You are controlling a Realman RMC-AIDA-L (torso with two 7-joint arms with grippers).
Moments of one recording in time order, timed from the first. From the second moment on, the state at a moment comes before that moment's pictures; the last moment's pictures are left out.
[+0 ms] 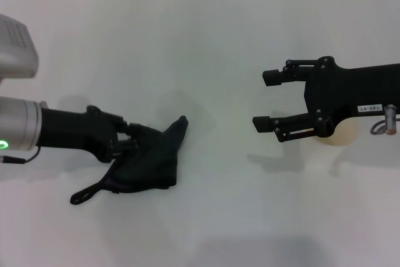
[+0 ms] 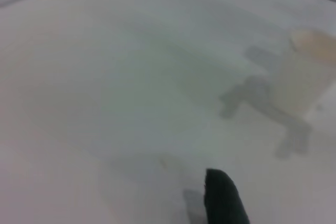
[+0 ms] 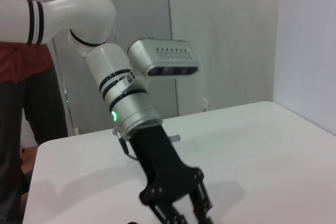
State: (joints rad) left arm -0.48 -2.03 1.11 0.85 2.07 1.42 -1.68; right arm 0.26 2.01 -1.33 -1.39 -1.68 -1.44 1.74
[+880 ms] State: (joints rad) left arm -0.45 -2.03 0.95 1.12 2.07 1.79 -1.71; right arm 0.26 2.01 -1.22 -1.34 -1.71 -1.49 1.74
